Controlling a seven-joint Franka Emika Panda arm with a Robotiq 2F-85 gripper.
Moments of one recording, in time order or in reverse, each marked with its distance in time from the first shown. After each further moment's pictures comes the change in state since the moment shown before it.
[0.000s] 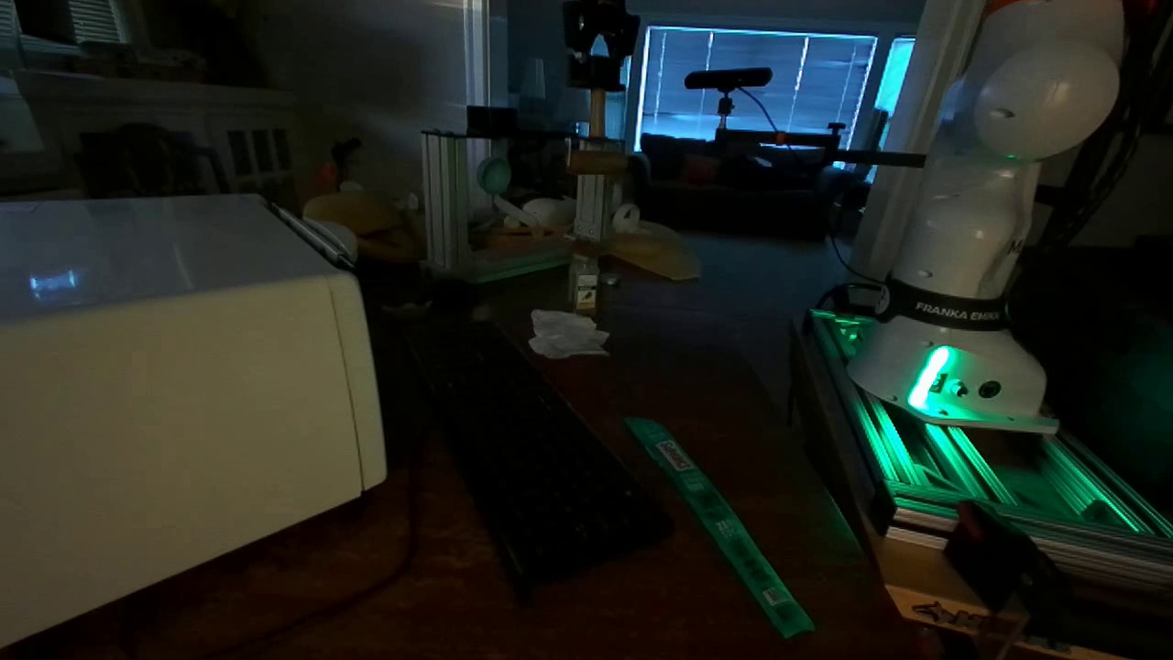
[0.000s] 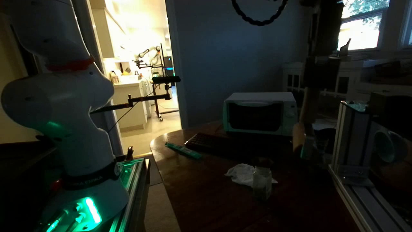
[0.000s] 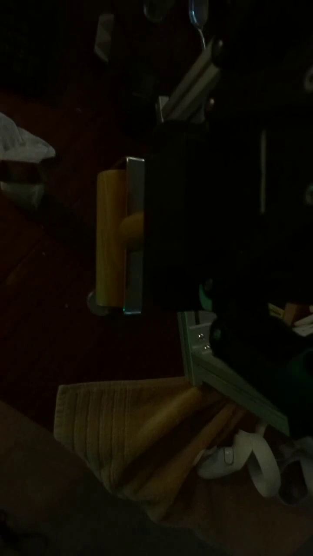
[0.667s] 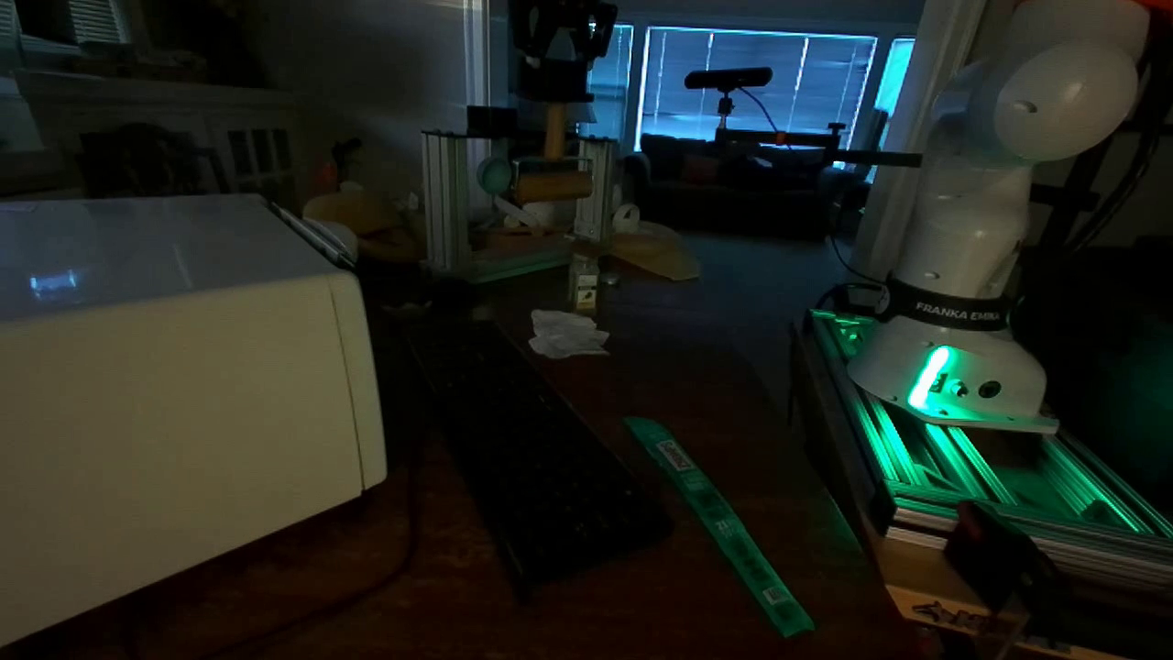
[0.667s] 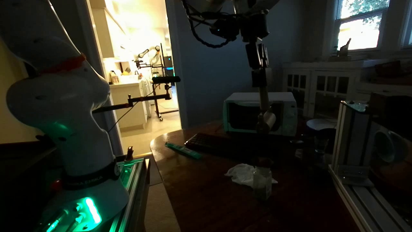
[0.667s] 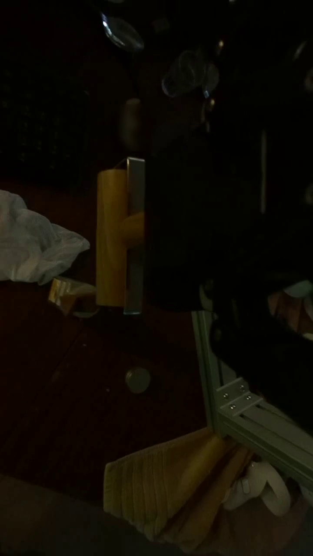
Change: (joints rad) arm 0.128 -0.203 0.299 -0.318 -0.152 0.226 0.566
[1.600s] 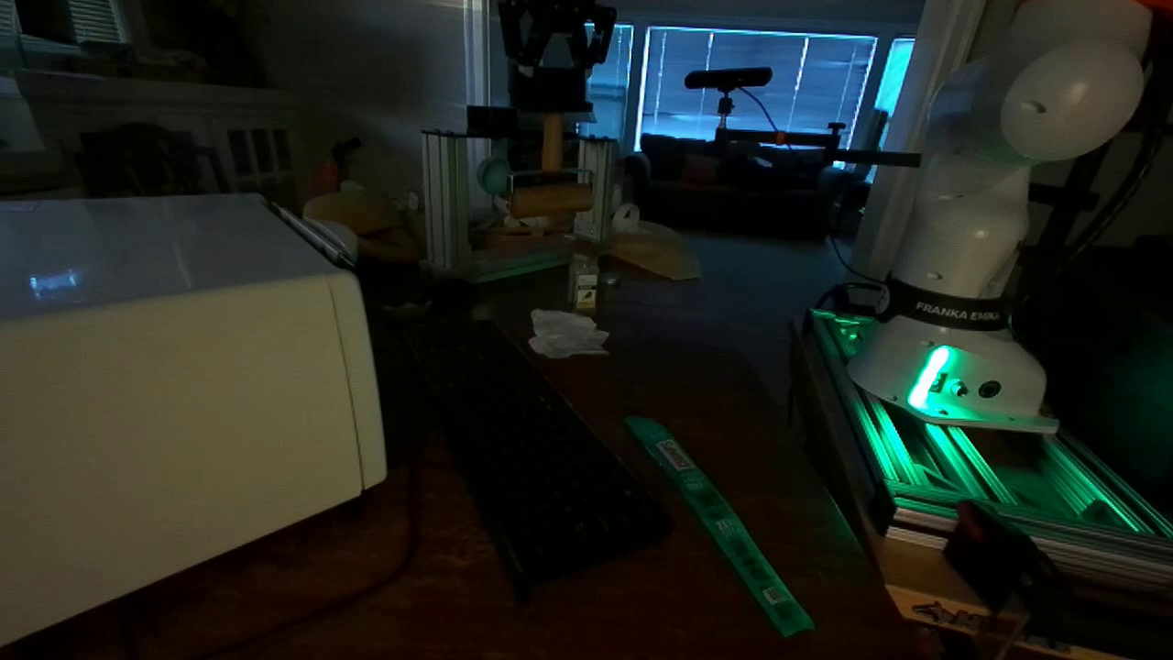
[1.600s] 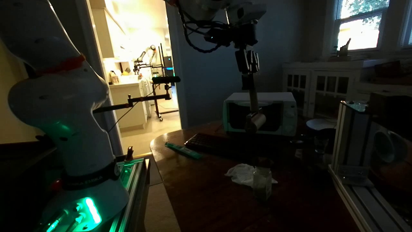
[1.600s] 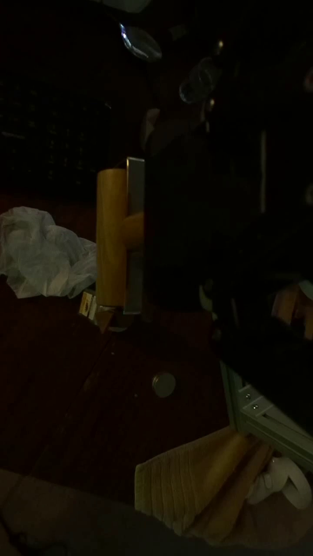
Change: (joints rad) arm 0.038 0.002 0.045 -0.016 0.001 -0.017 0.121
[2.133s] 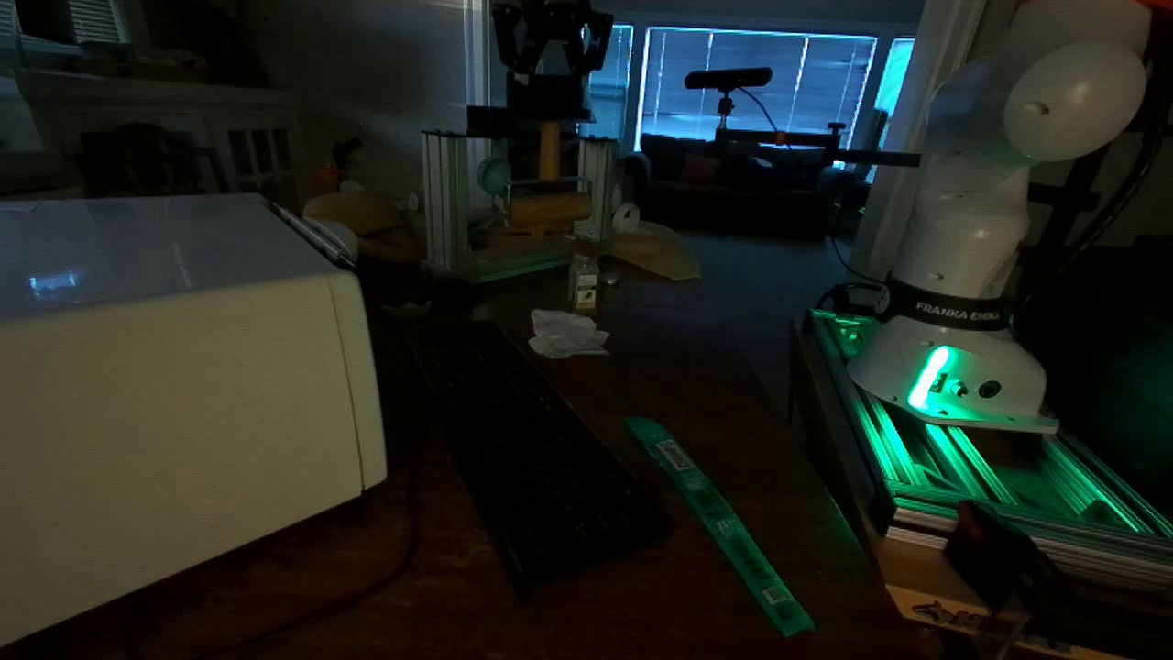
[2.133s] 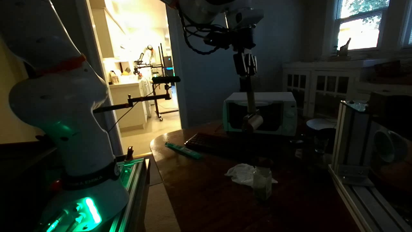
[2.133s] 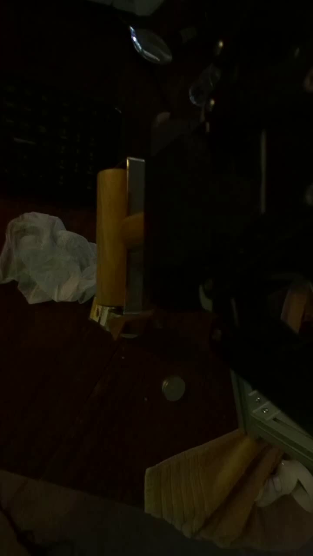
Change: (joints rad) arm 0.021 0.019 0.012 0.000 0.001 0.000 0.040
